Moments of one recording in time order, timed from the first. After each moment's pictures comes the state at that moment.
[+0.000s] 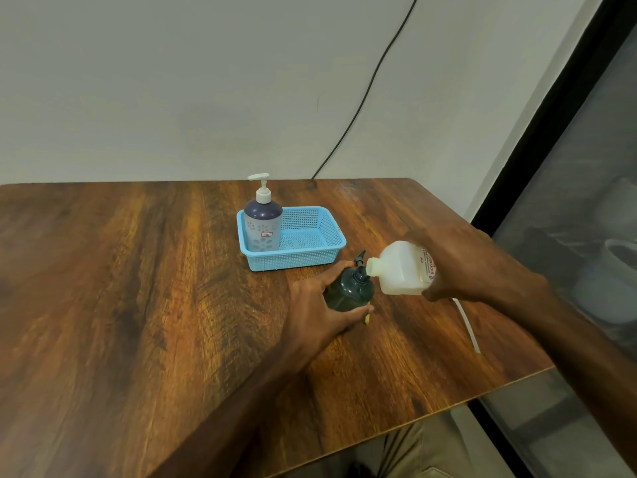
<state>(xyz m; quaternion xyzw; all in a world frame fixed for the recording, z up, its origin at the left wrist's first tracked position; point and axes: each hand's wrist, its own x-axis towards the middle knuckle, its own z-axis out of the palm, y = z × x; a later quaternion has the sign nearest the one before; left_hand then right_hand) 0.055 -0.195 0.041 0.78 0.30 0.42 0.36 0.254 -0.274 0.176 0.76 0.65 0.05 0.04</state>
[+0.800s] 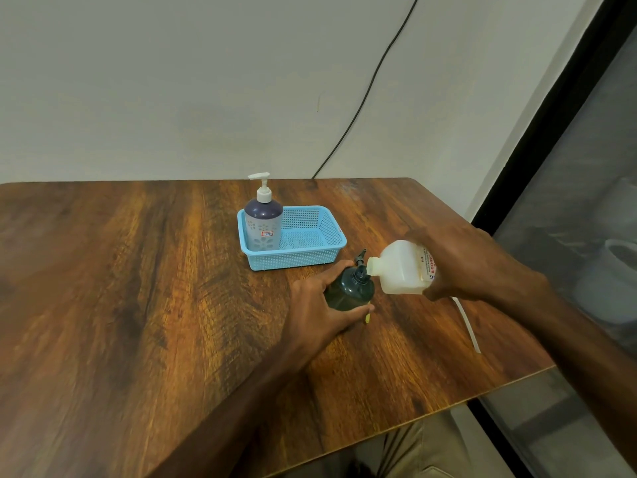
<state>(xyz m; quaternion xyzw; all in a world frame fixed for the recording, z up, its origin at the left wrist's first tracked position) 0.057 -0.194 0.039 0.78 0.31 0.42 0.36 0.249 -0.275 0.179 0.76 0.64 0.05 0.05</state>
